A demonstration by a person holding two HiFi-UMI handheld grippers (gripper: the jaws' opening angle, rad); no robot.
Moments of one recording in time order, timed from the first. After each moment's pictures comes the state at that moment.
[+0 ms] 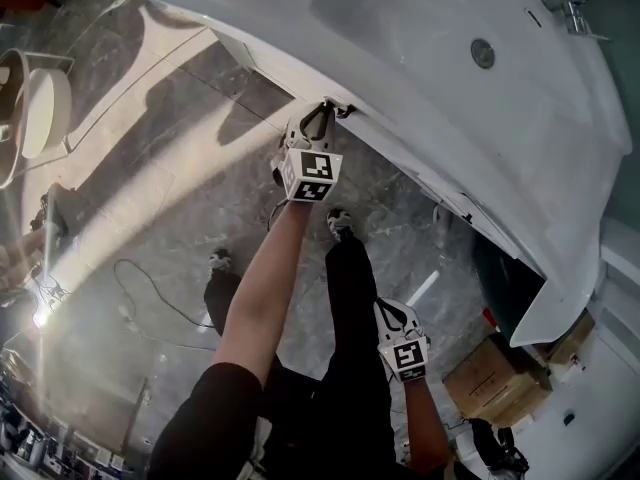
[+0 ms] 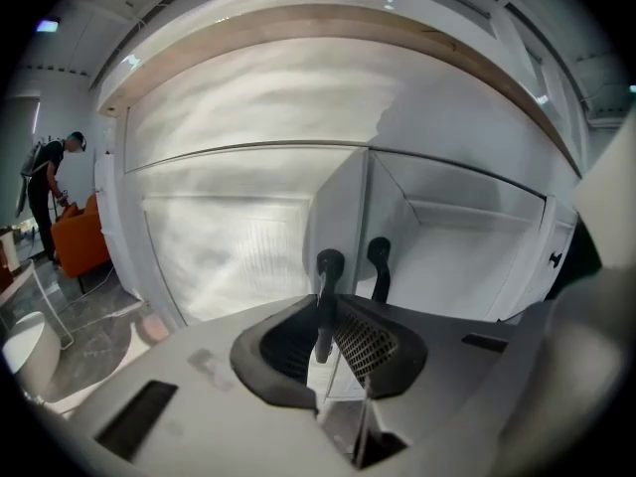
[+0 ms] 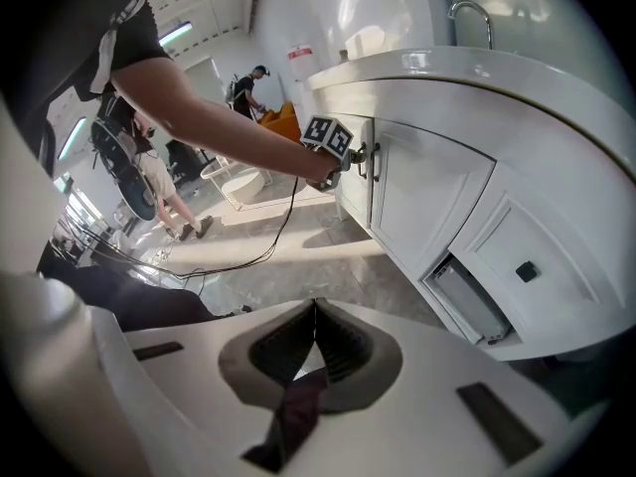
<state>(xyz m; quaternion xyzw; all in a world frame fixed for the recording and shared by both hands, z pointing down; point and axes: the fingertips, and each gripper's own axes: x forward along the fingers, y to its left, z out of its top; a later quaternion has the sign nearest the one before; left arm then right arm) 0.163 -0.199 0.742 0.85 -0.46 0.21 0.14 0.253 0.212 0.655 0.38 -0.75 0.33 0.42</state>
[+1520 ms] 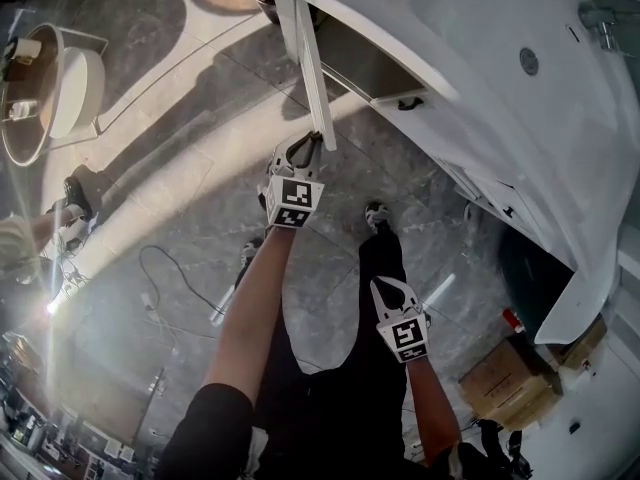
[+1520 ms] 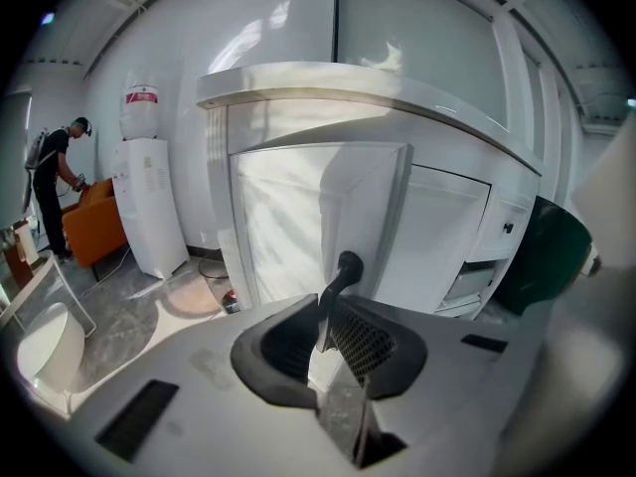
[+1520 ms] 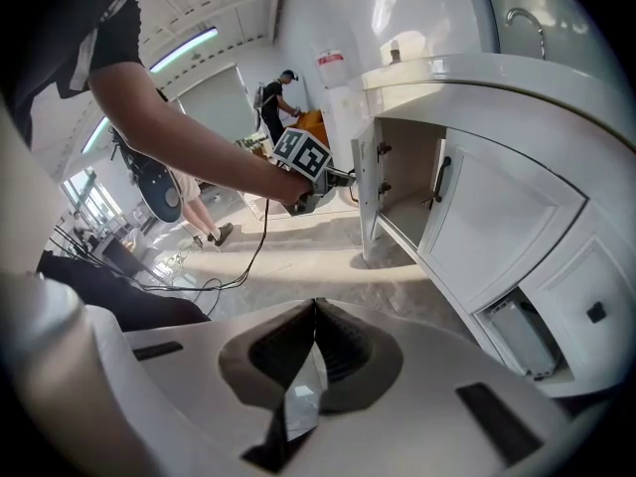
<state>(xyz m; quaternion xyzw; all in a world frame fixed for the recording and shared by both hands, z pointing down) -0.002 -0.111 0.749 0.85 -0.43 0.25 0.16 0.117 0.189 0.671 0.34 -0.80 0.31 0.39</state>
